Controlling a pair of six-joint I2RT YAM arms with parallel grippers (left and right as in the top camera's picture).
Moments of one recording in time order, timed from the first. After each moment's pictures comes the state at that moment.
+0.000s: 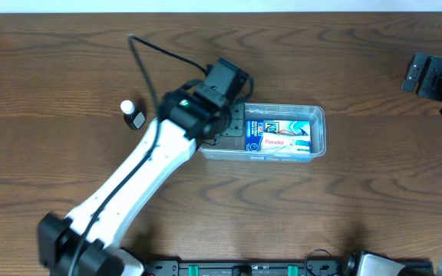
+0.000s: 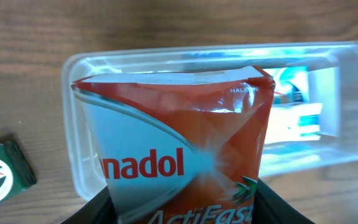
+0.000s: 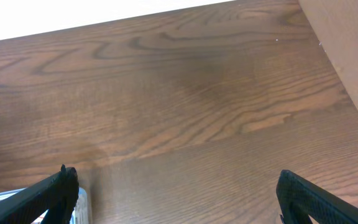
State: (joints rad) left arm -0.63 1.62 1.49 -0.99 -0.03 -0.52; right arm -0.27 1.41 1.62 -0.99 0.02 0.00
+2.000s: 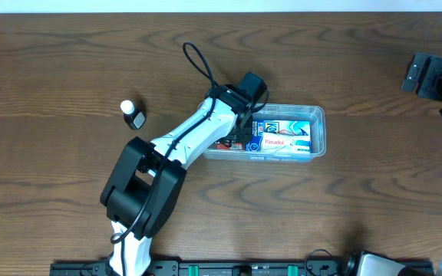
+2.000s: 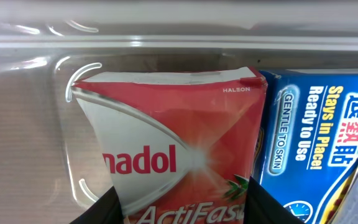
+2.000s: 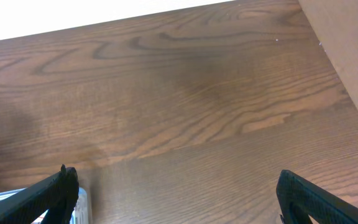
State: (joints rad) left arm -0.63 2.02 1.49 -0.89 -0.06 -0.59; right arm -0.27 1.41 1.62 -0.99 0.02 0.00
